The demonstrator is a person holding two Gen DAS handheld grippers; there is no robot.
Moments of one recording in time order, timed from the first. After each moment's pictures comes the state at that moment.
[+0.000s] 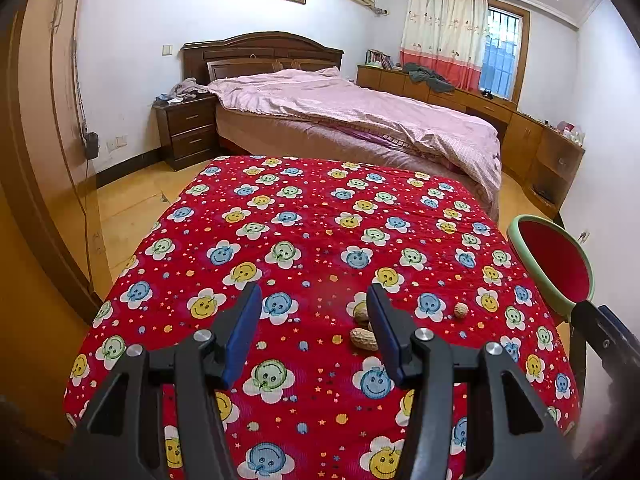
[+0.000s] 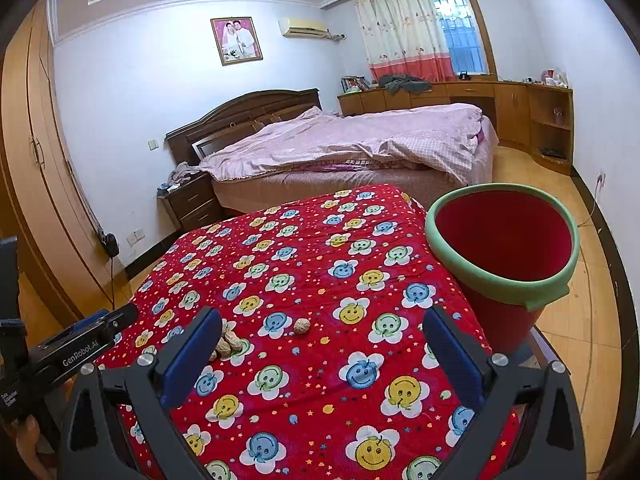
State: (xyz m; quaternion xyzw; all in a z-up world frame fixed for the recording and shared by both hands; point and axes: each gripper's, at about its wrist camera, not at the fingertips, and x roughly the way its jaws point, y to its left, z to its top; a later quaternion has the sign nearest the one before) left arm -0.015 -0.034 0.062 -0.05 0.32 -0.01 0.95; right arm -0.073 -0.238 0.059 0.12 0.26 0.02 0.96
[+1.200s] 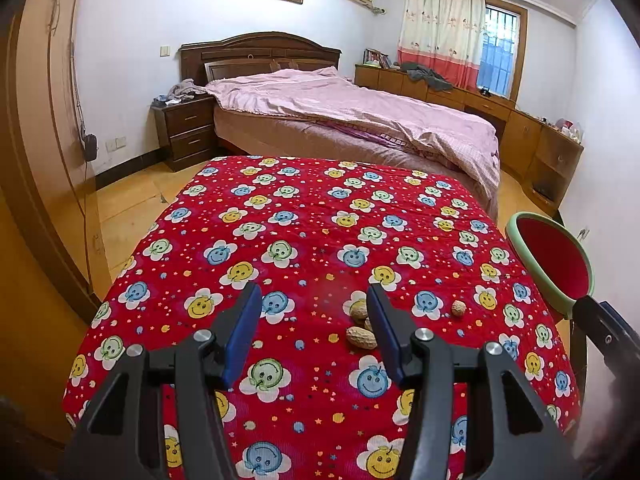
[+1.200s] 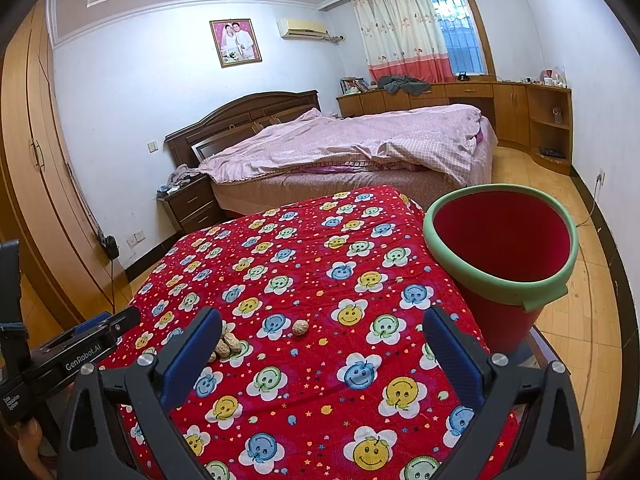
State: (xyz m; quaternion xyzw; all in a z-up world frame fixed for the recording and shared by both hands) left arm -0.016 -0.037 0.062 -0.04 0.32 -0.01 0.95; right arm -0.073 -0.239 0.060 0.12 0.26 0.02 0.96
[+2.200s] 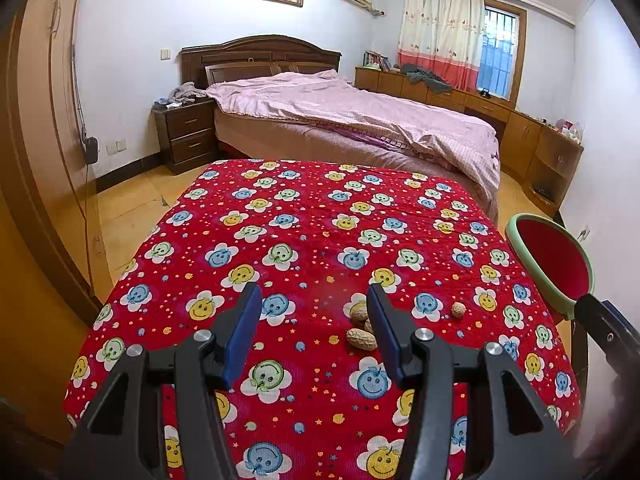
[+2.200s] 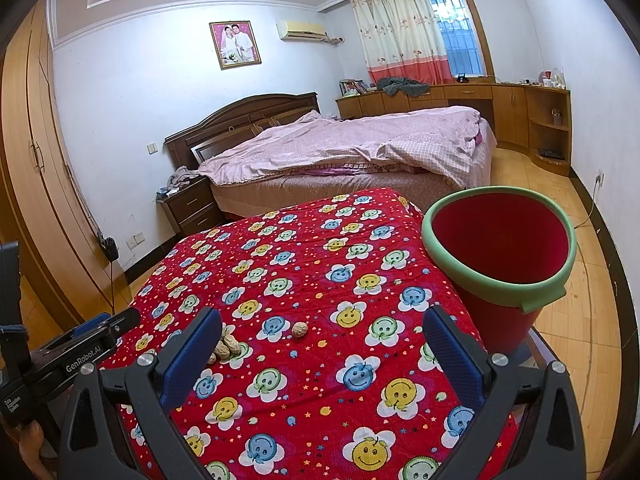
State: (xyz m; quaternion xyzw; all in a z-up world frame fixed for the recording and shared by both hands) left arm -0.017 -0.037 0.062 -0.04 0.32 -0.01 0.95; right arm -0.073 -0.240 0.060 0.12 0.26 0.02 0.96
